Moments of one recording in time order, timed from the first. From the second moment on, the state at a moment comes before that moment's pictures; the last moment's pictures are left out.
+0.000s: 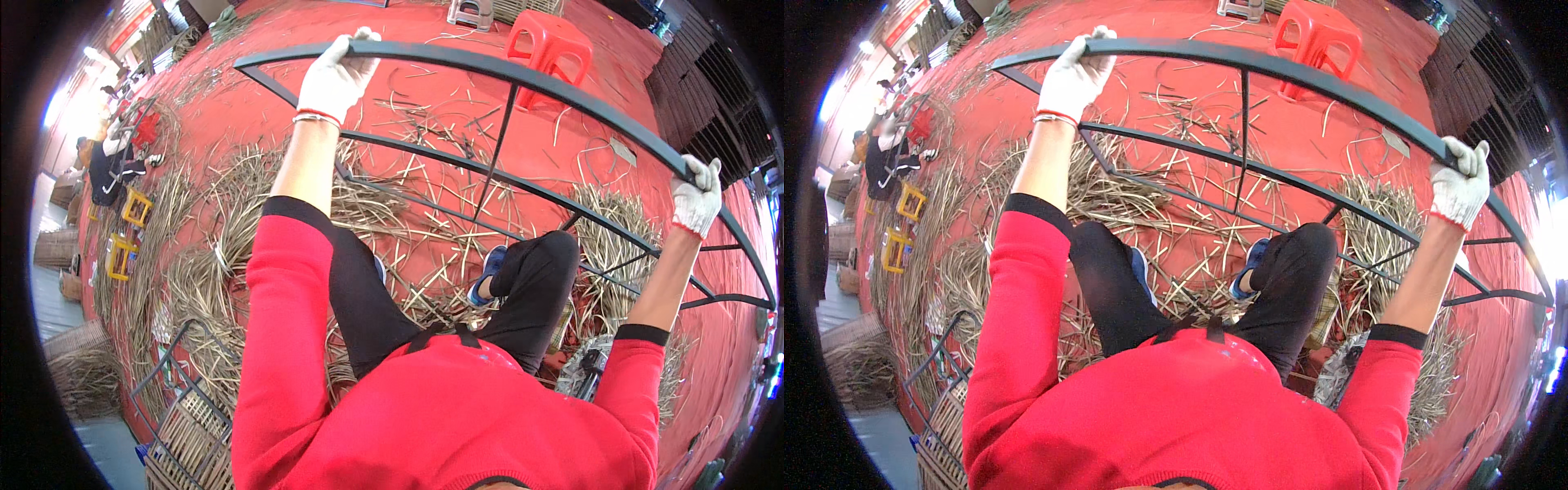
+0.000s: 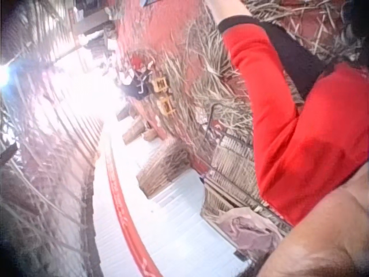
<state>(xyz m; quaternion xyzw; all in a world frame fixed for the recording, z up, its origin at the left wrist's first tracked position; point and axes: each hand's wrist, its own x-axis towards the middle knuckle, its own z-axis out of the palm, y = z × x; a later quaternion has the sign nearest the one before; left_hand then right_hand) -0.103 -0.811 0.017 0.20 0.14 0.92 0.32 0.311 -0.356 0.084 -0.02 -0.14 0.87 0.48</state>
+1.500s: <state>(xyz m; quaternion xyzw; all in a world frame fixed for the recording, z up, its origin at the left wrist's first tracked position) 0.160 -0.832 -0.140 0.17 0.20 0.91 0.31 0.302 -0.466 -0.123 -0.21 -0.12 0.83 0.50</state>
